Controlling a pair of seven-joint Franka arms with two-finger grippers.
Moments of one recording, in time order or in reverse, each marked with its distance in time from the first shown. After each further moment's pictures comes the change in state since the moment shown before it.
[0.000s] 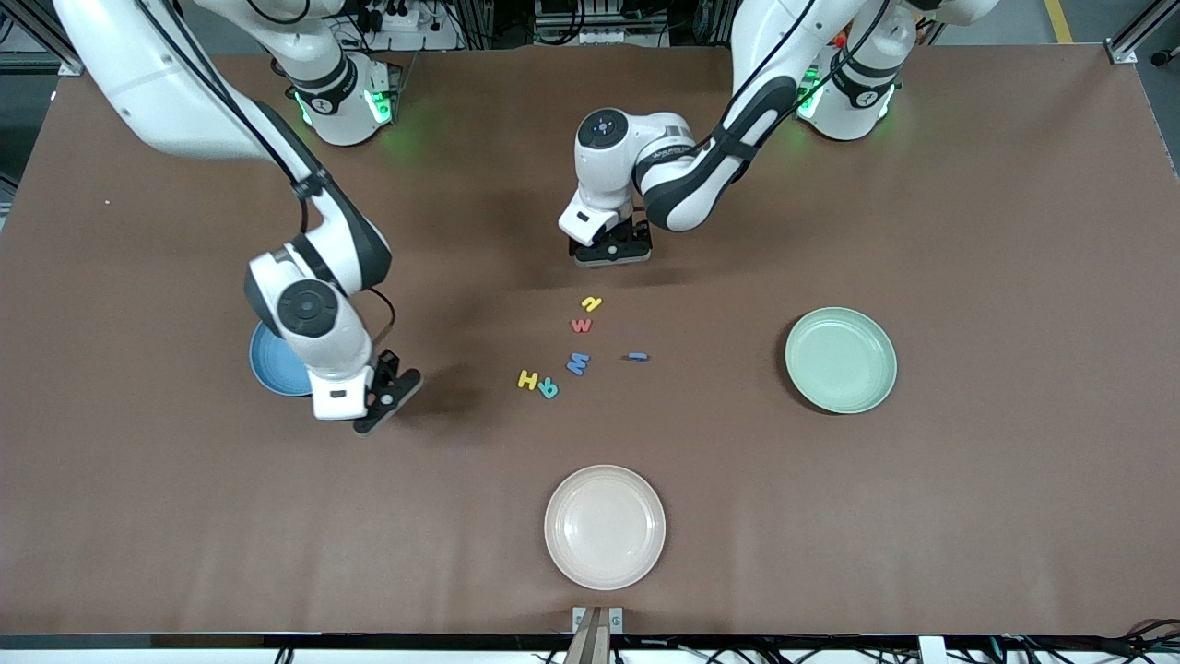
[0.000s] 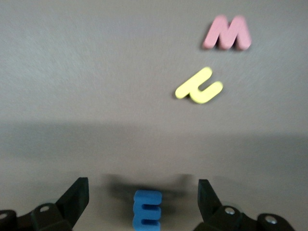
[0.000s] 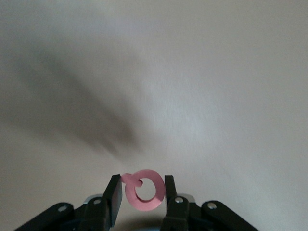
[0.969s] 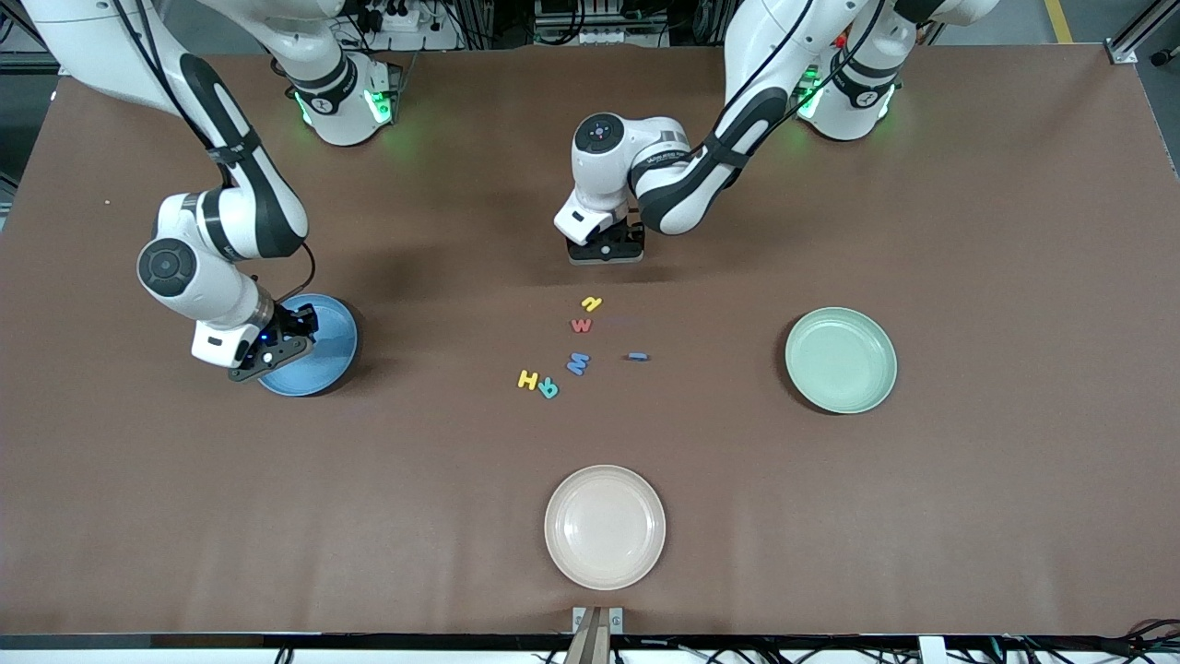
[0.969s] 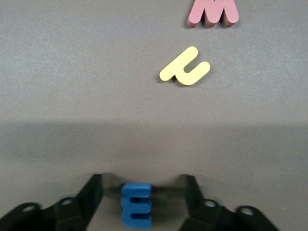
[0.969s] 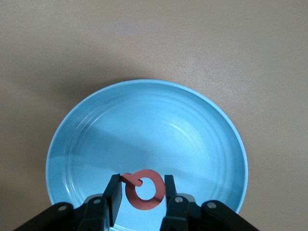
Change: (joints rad) left arm 0.001 0.015 -0.015 0.012 0.000 0.010 0.021; right arm -0.062 -0.204 -0.230 -0.415 0.300 0.249 -0.045
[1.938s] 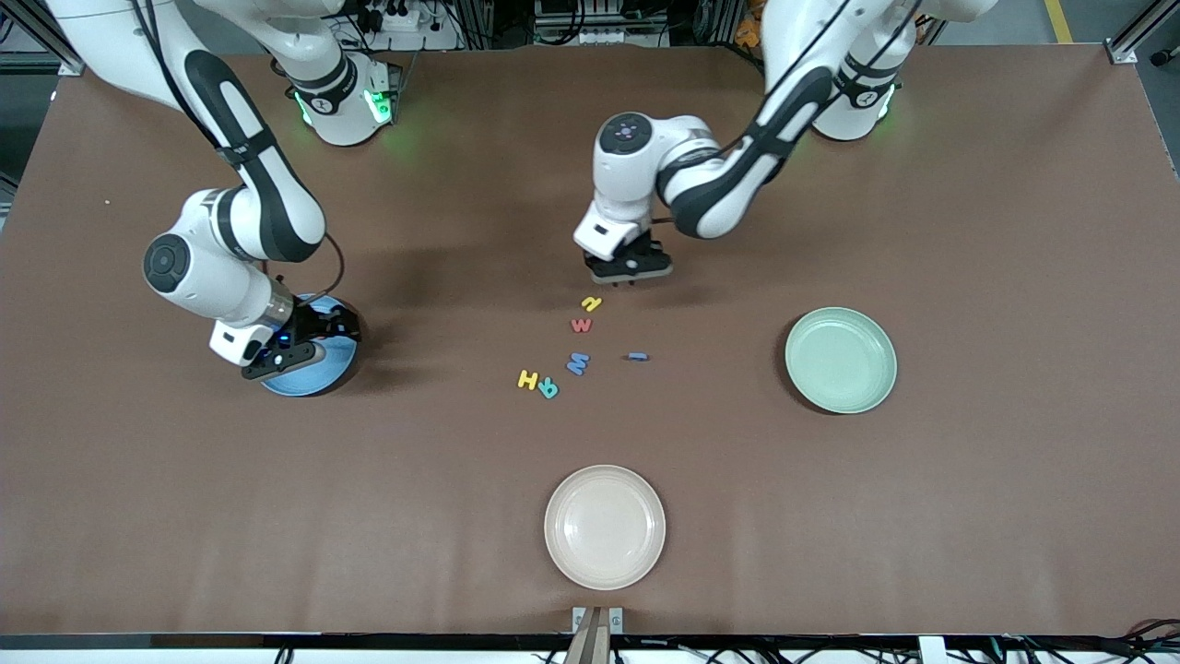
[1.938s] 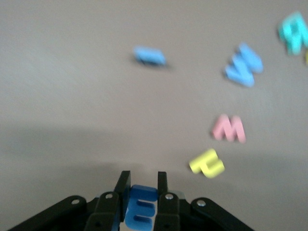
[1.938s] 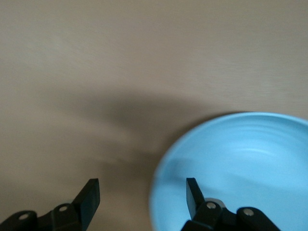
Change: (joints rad) left arm 0.150 -0.152 -0.007 -0.021 -0.005 -0.044 -0.005; right arm 0.116 -0.012 0.010 0.002 0.500 0.022 0.002
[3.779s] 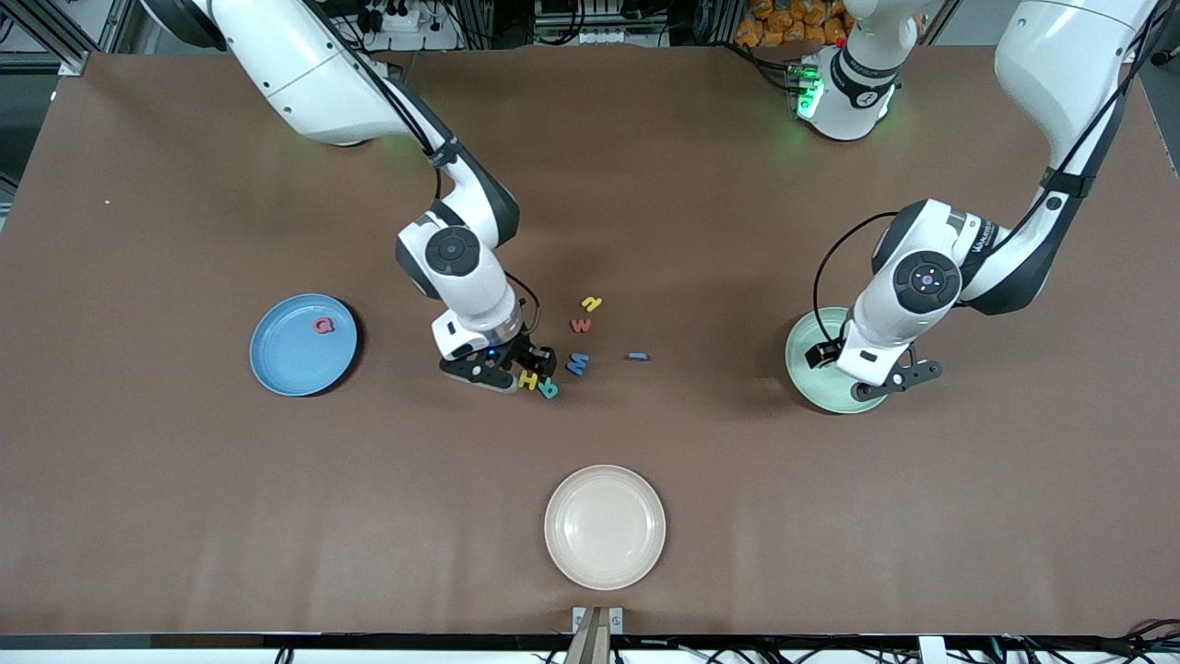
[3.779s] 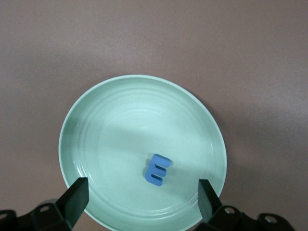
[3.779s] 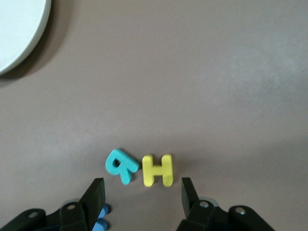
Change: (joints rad) left arm 0.766 -0.031 -0.169 -0.012 -0.059 -0.216 0.559; right arm 0.456 0.355 0.041 0.460 -0.559 0.120 1.428
